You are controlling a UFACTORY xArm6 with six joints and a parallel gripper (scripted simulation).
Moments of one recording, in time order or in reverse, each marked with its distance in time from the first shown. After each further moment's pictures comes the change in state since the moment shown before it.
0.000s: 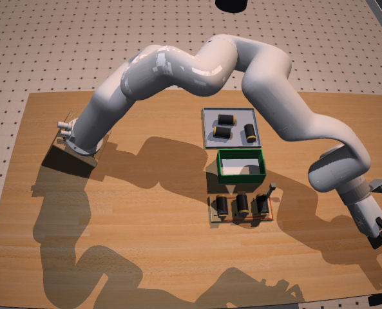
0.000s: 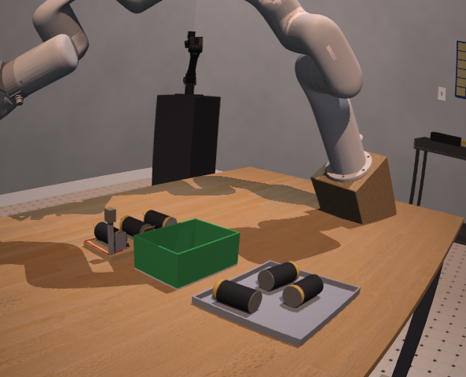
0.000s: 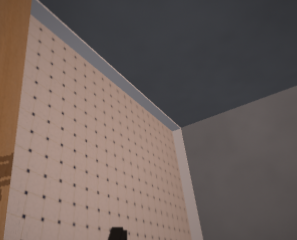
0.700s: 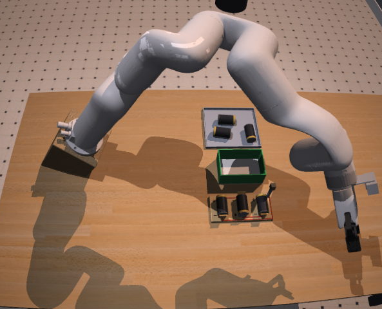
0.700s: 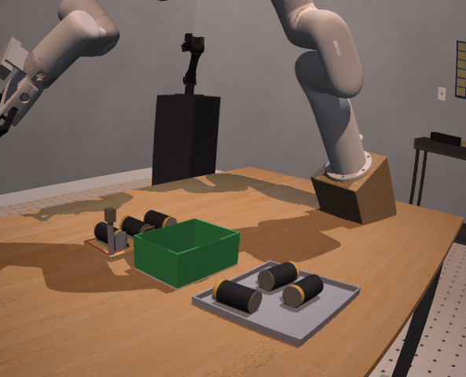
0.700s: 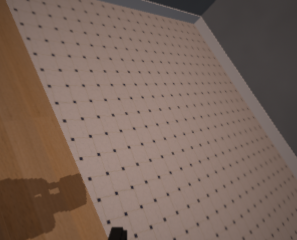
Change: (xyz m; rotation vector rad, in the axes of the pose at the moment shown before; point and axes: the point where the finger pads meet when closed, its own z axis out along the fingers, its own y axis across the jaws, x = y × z) arm -0.056 -0.024 -0.057 0.131 -0.289 0.447
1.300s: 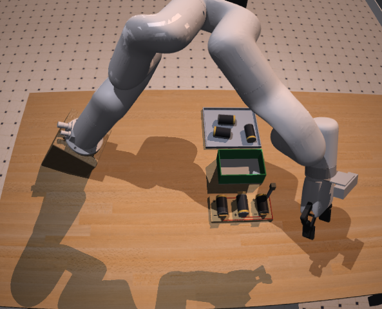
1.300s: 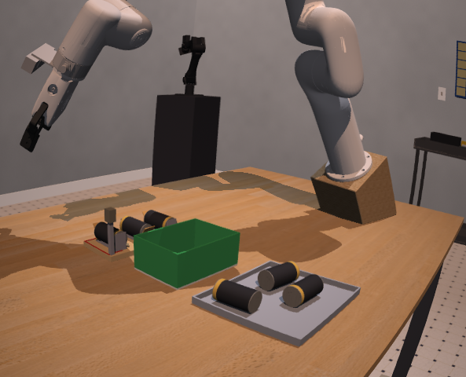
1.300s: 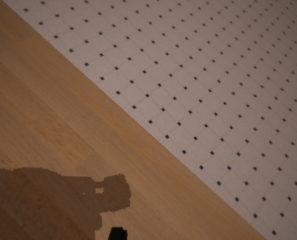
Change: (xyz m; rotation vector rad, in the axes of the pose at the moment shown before) arm -0.088 -0.014 -0.046 0.091 -0.309 0.402
